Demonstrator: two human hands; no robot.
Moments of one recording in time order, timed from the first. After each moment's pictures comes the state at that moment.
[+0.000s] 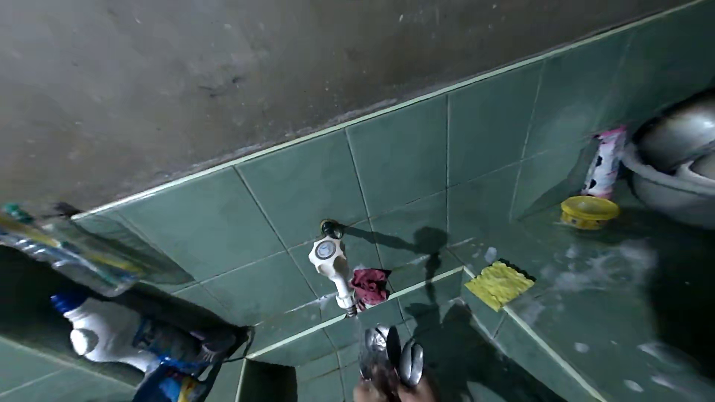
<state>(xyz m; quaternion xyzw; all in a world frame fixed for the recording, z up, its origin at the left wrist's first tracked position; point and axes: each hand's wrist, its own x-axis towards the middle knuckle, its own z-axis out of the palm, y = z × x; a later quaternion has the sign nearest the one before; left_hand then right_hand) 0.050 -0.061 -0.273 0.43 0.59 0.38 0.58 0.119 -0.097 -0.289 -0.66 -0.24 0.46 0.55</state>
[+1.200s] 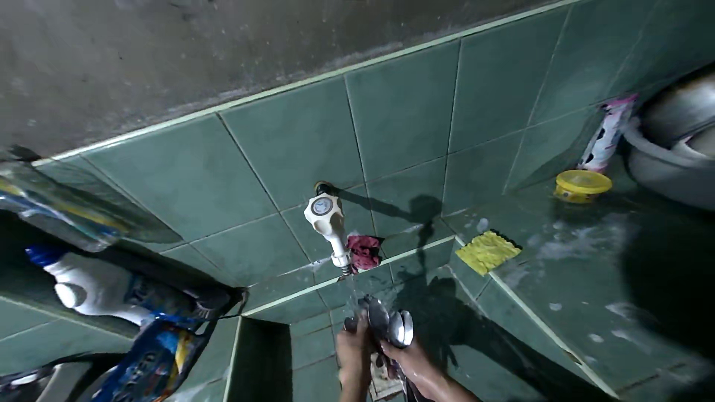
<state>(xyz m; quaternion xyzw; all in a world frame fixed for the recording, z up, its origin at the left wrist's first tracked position) 0.035 -0.029 -0.281 0.52 0.64 0.26 0.50 0.127 -0.108 -0.285 -0.59 -0.21 0.57 0.53</state>
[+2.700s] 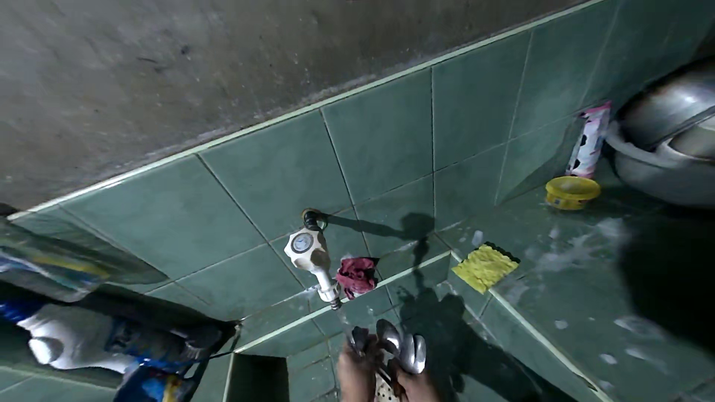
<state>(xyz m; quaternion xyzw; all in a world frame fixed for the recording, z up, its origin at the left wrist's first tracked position) 0.045 -0.026 -0.284 0.59 0.52 0.34 0.51 0.122 -0.106 -0.298 -0.62 -0.14 0.50 0.58</state>
